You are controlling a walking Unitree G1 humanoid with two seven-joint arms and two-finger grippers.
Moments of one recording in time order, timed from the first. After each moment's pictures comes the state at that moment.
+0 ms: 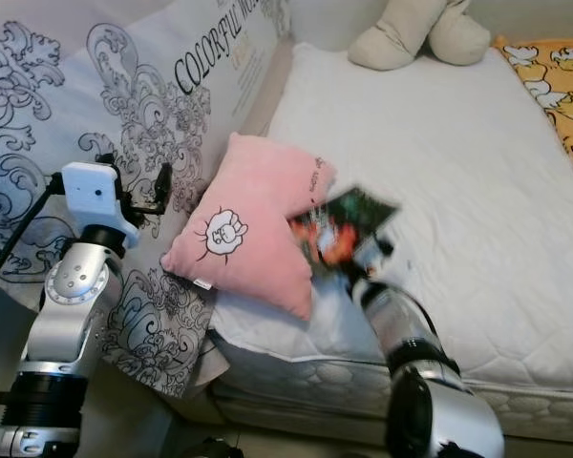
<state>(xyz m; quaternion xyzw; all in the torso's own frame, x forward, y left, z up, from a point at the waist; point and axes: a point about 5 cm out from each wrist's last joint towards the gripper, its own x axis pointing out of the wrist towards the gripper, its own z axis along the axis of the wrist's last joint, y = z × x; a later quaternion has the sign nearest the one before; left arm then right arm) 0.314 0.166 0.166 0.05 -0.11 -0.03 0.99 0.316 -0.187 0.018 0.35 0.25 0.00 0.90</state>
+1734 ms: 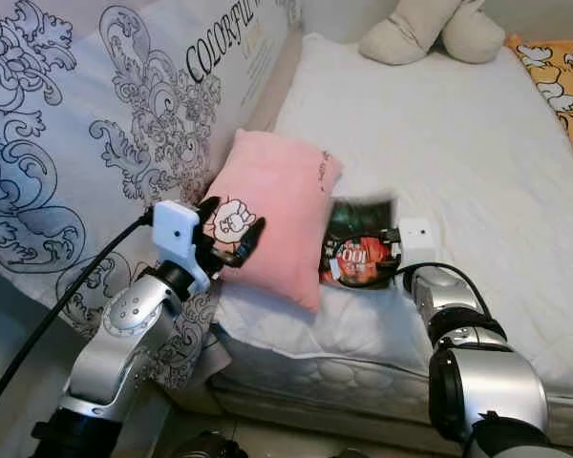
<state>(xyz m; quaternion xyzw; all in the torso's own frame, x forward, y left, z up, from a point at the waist) 0.280 0.084 0.143 0.00 -0.05 -0.28 0.96 0.337 -0.238 0.053 0.00 0.32 0.00 0.95</state>
